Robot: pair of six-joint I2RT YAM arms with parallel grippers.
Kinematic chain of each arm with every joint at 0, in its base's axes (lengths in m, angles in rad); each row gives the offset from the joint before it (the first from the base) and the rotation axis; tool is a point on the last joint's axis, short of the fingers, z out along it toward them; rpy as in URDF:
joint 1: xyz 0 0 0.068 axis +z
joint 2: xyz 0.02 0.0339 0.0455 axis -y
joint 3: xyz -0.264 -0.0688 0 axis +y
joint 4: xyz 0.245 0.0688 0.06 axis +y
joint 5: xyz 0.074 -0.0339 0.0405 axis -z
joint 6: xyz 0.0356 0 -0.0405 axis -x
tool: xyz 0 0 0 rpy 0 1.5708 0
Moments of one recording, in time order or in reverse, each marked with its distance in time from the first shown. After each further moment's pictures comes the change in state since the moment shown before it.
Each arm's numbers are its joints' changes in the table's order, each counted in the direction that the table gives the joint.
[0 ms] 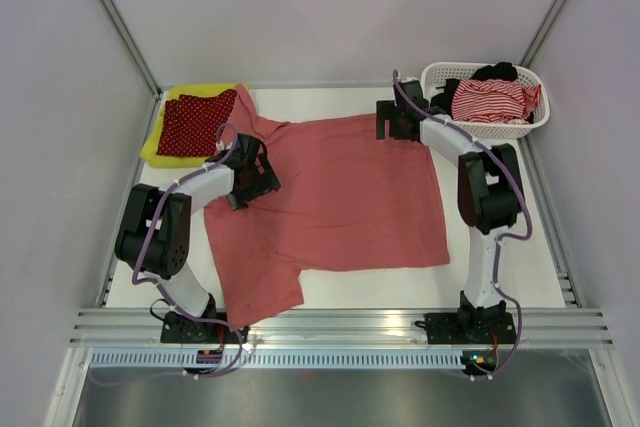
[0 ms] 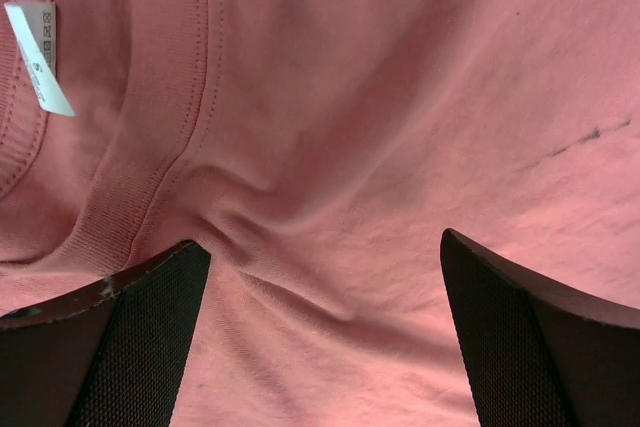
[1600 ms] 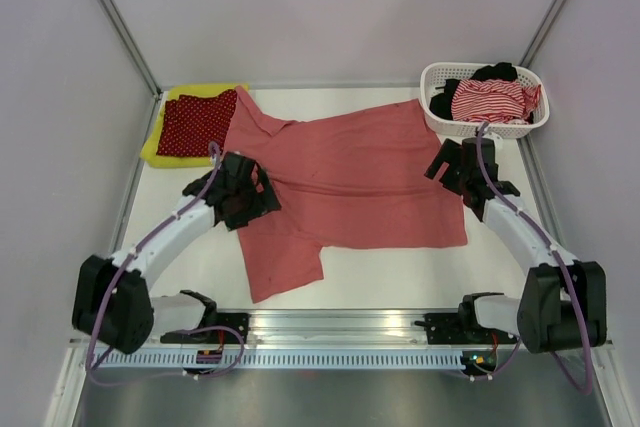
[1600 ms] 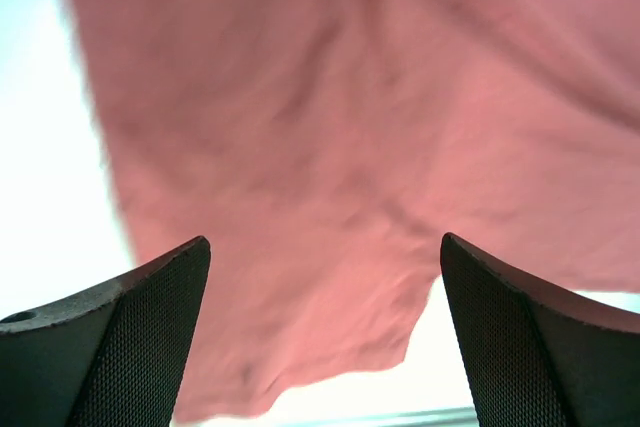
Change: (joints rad) left arm -0.124 0.361 0.092 0.189 0.072 0.029; right arm -0.177 0.896 0.912 -0.130 -0.055 -0.349
